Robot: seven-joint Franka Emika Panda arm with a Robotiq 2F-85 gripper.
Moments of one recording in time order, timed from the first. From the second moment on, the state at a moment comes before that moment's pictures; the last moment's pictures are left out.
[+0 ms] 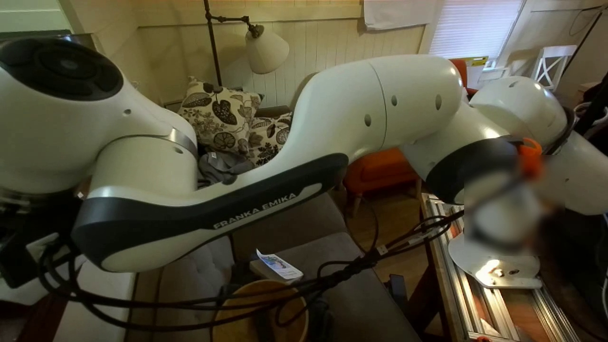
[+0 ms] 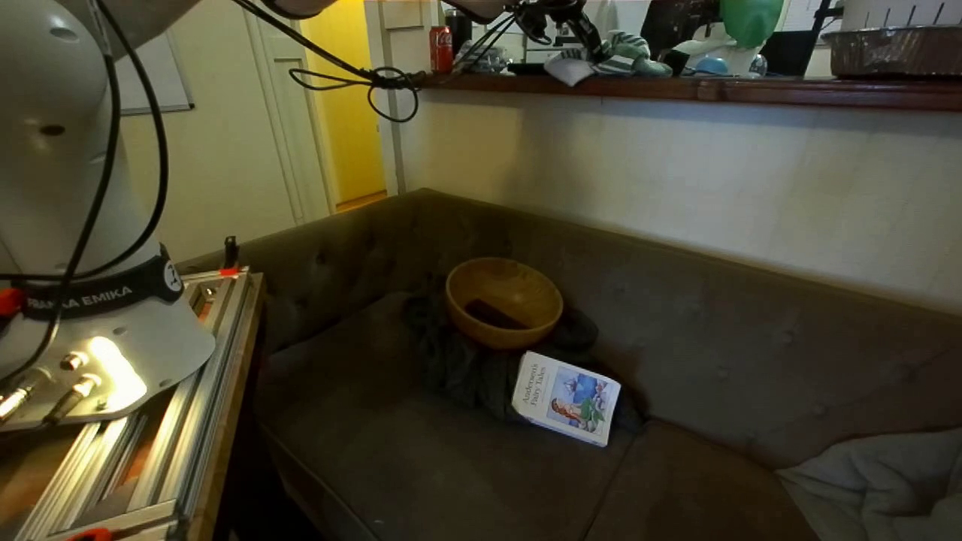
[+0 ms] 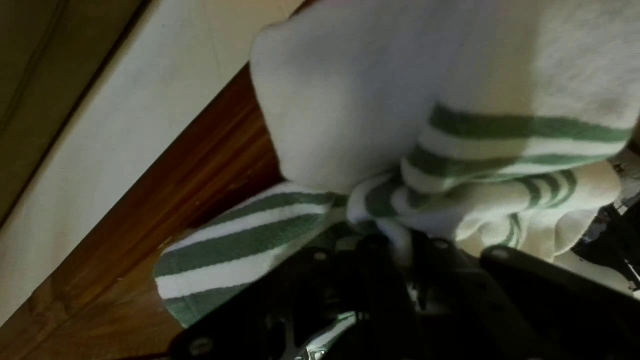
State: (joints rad) arm 0.57 0.96 -0.27 -0.75 -0.14 2.45 0.89
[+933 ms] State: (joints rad) arm 0.60 0.63 -0.36 -0.91 -0.17 2.43 1.00
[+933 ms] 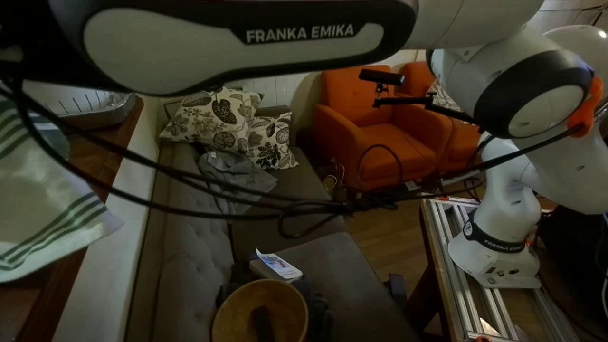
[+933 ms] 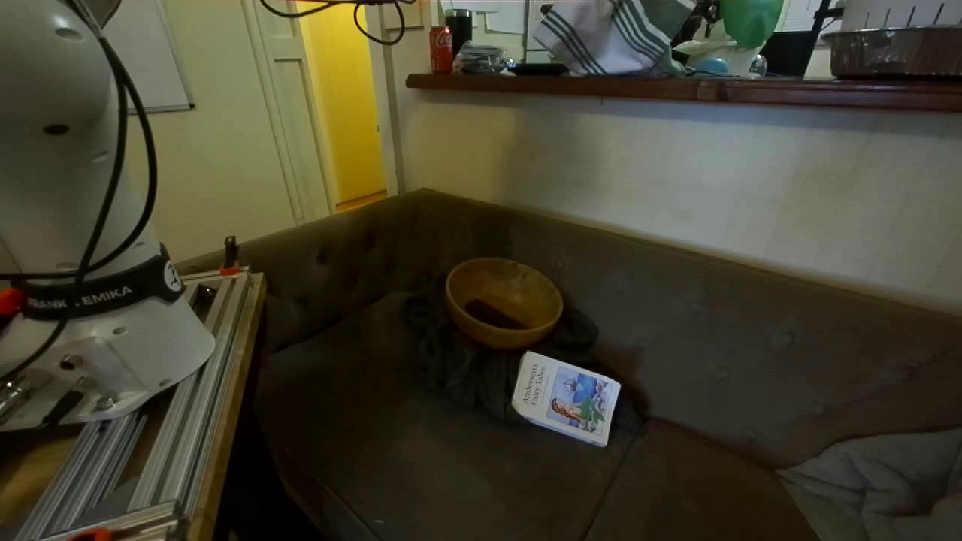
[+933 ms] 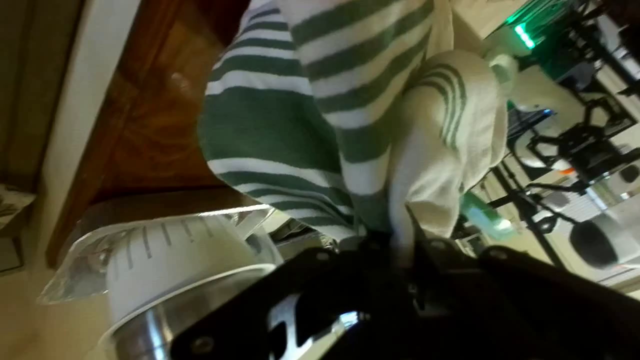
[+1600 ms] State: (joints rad) arm 0.83 0.29 -0.54 -1.38 -0.40 2.05 1.18
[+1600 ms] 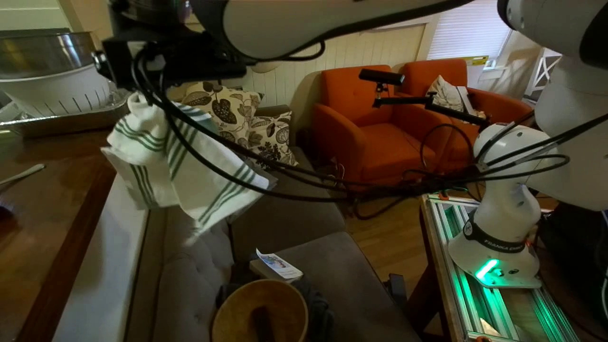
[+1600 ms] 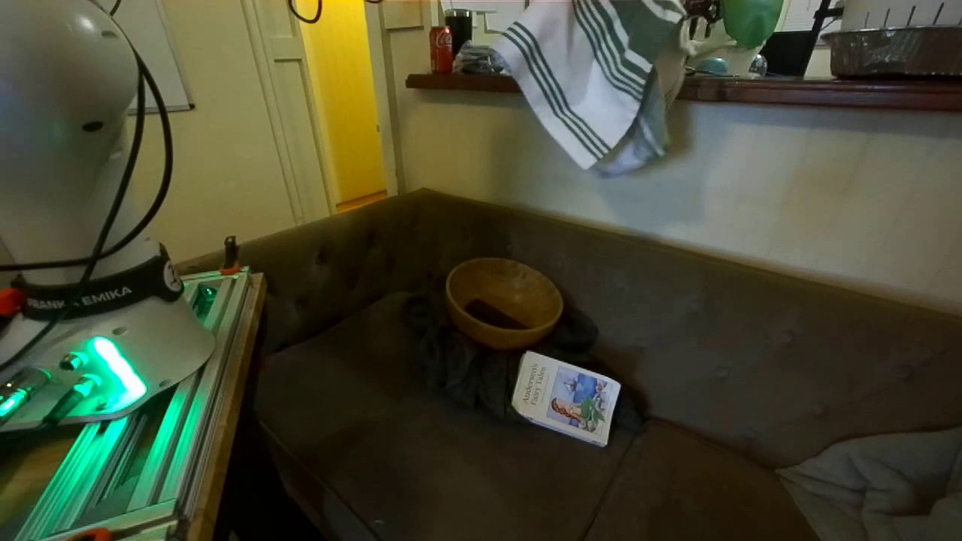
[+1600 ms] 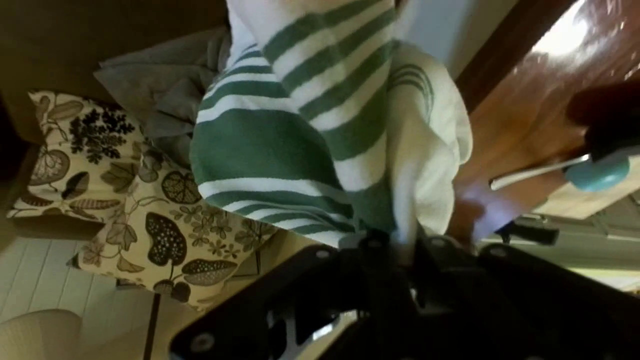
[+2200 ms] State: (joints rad) arm 0.51 0.18 -0.08 -1.89 -0.20 2.18 1.10
